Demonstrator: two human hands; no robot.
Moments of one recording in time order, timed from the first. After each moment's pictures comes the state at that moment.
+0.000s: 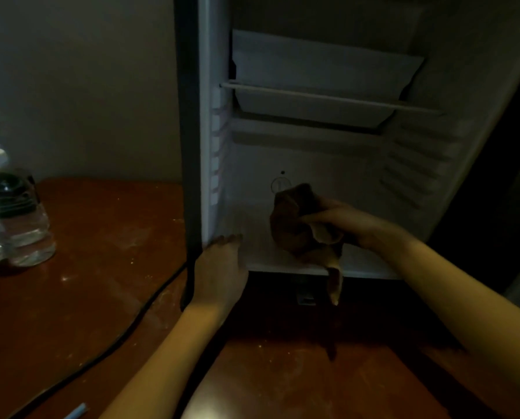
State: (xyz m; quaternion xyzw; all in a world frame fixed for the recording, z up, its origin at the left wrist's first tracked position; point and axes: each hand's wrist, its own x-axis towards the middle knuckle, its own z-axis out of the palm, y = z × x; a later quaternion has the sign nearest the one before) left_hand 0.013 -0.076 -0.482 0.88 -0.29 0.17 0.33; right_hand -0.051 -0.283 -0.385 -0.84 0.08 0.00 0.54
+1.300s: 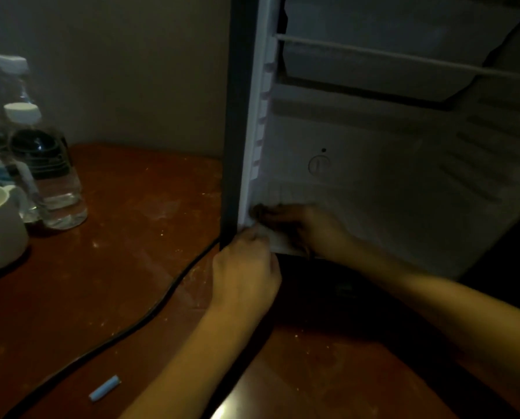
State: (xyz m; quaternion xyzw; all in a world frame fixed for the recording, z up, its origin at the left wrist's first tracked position) left_hand -0.017 -0.047 -0.479 0.91 -0.27 0.21 0.23; right_hand 0.006 -0.229 -0.460 -0.96 -0.16 -0.11 0.18
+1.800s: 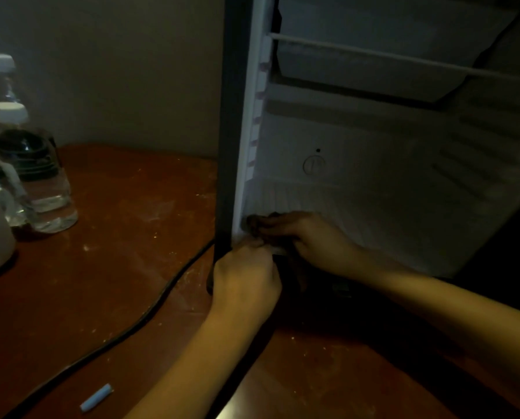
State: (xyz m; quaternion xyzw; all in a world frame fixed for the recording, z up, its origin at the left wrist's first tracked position) left_hand -0.009 -0.056 -0.500 0.87 -0.31 0.28 0.25; right_hand -0.005 -0.225 -0.460 -0.97 -0.18 -0.11 0.13
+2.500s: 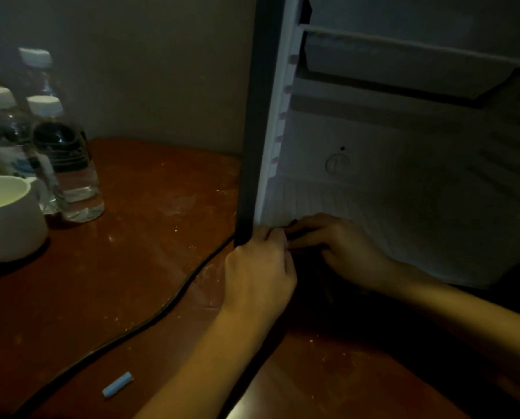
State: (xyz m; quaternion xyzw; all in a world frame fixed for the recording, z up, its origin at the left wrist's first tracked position) left_hand -0.013 -0.045 -0.483 0.88 -0.26 0.24 0.32; right_hand -0.033 -0.217 -0.451 -0.96 -0.19 -0.13 0.12
